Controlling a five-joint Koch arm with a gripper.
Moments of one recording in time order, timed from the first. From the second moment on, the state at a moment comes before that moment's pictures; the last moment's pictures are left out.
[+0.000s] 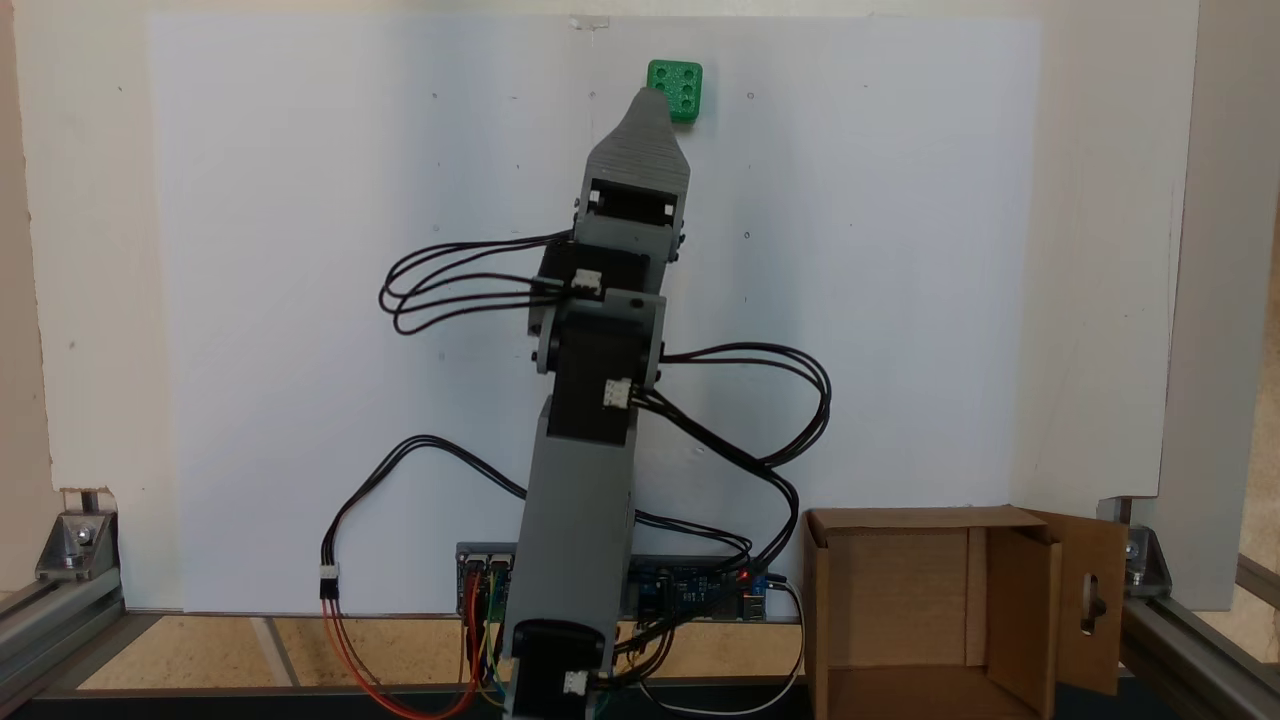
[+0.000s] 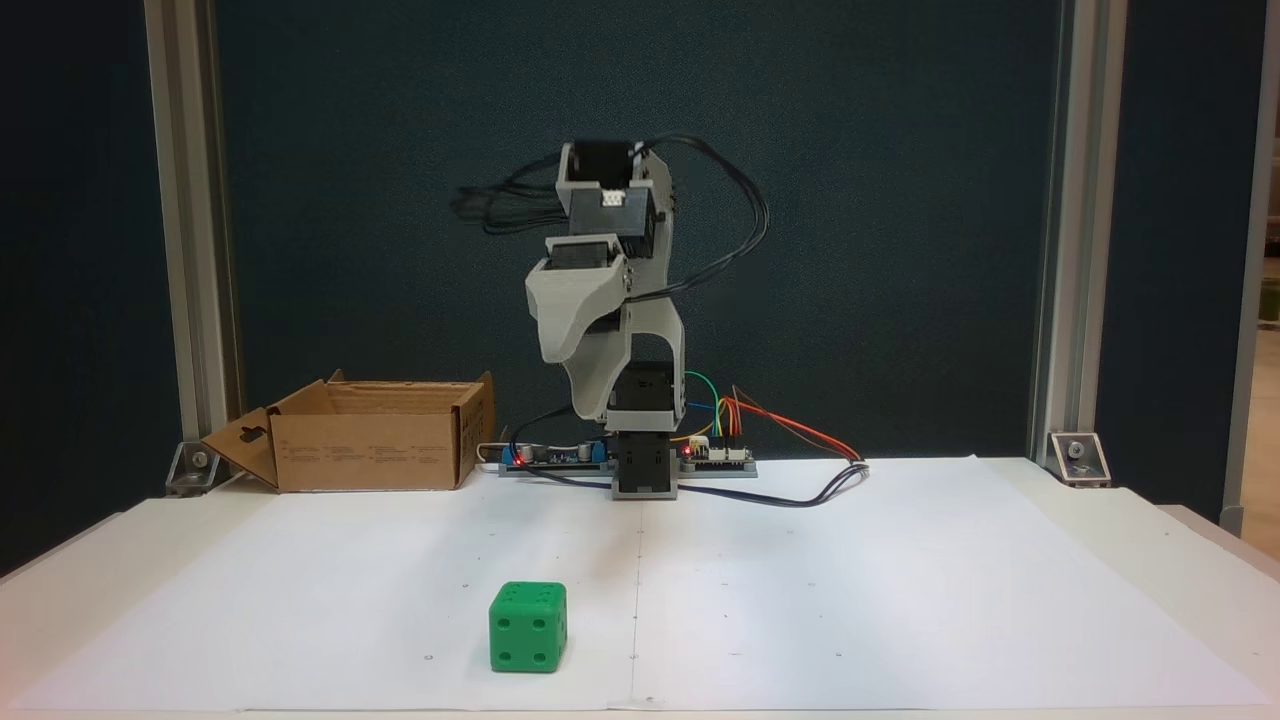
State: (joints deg) arm 7.8 96.1 87.9 38.2 1.8
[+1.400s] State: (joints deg) arm 9.2 51.9 35.6 78.7 -9.0
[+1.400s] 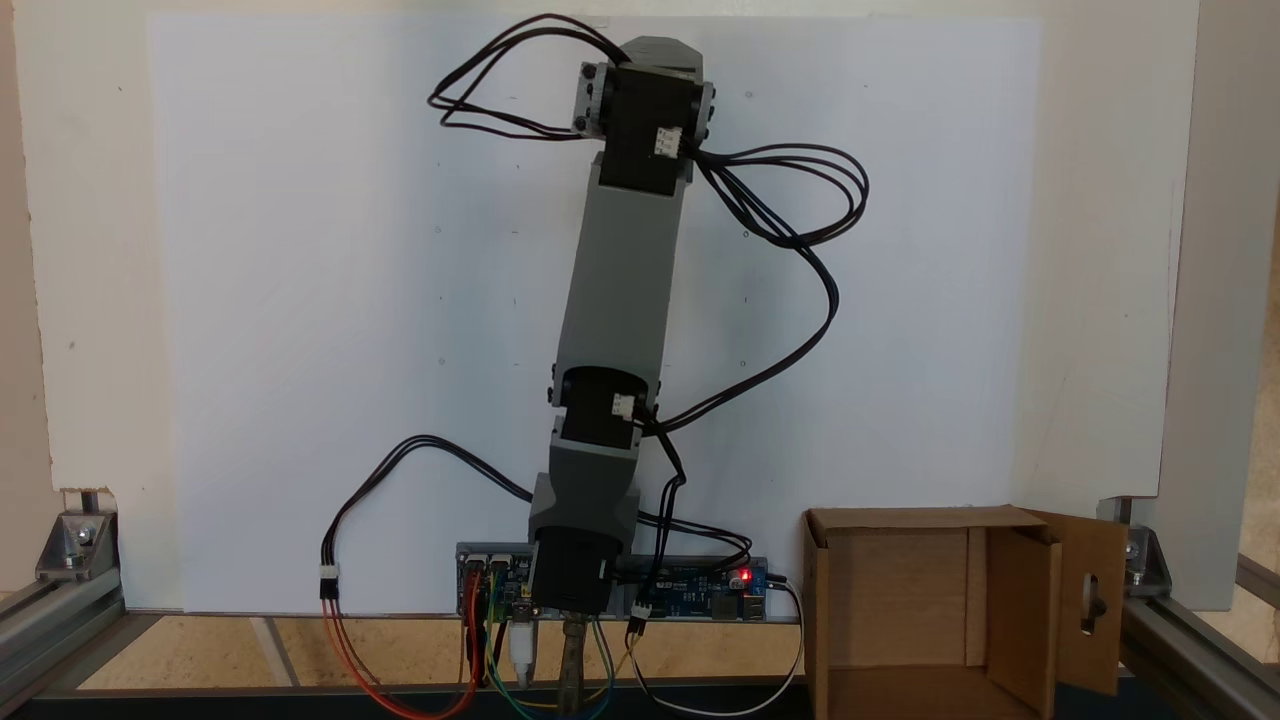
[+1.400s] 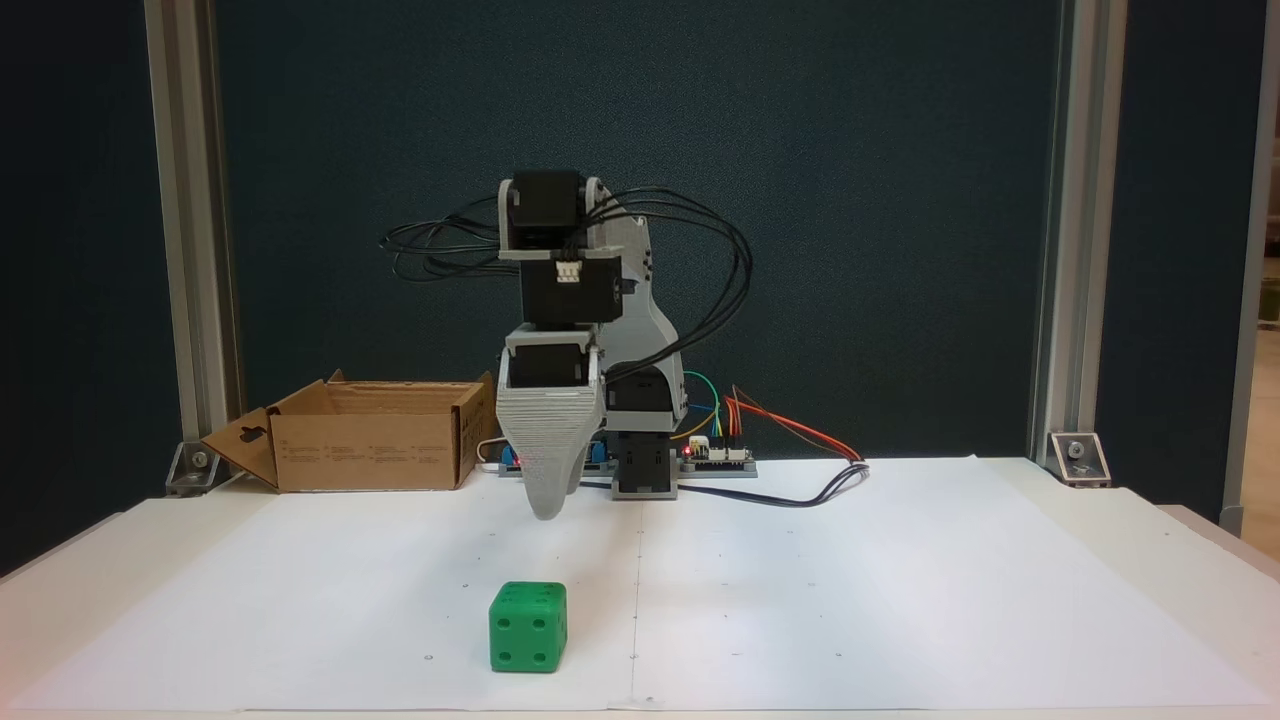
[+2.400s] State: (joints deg) arm 9.4 44.1 35.0 70.1 -6.2
